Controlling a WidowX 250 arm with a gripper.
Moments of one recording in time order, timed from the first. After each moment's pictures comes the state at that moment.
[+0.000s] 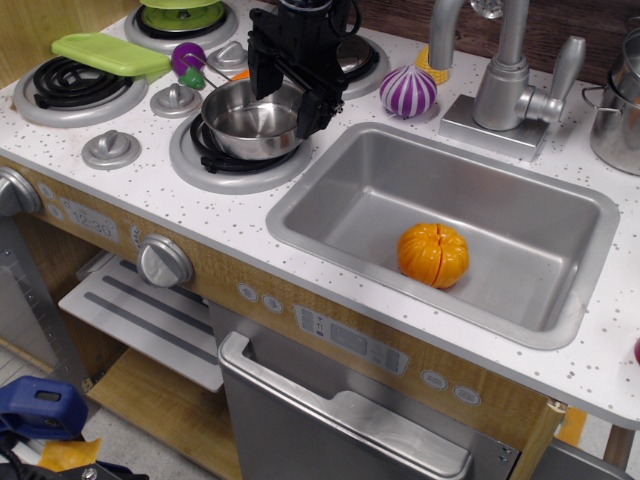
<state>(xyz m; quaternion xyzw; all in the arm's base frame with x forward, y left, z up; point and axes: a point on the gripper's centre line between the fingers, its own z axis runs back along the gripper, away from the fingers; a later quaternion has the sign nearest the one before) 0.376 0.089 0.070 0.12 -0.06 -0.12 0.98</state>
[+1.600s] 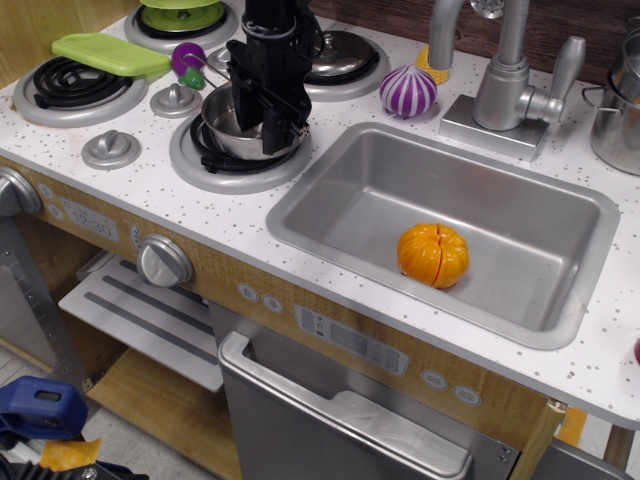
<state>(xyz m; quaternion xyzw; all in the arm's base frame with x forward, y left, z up) 0.373 0.112 0.036 0.08 -0.04 -0.15 0.98</state>
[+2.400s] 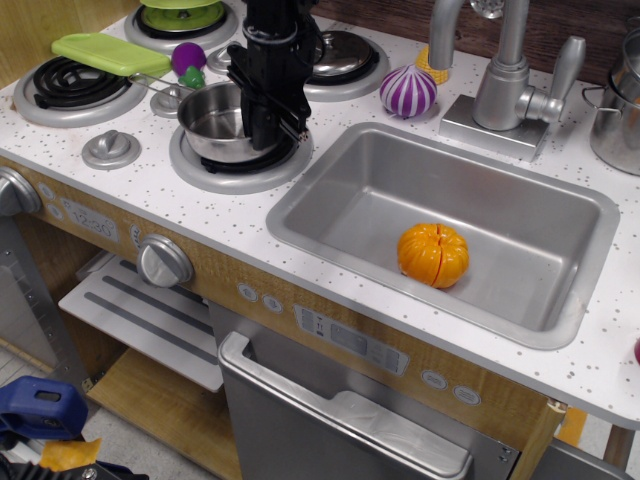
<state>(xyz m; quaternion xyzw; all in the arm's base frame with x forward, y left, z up) 0.370 0.111 0.041 0.09 -0.02 -0.16 0.98</state>
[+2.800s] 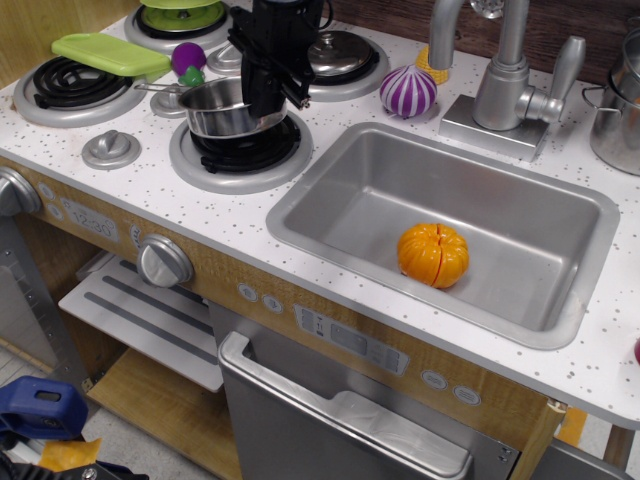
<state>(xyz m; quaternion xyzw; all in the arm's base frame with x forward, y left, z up) 0.378 0.108 0.065 0.11 0.00 -0.16 0.98</state>
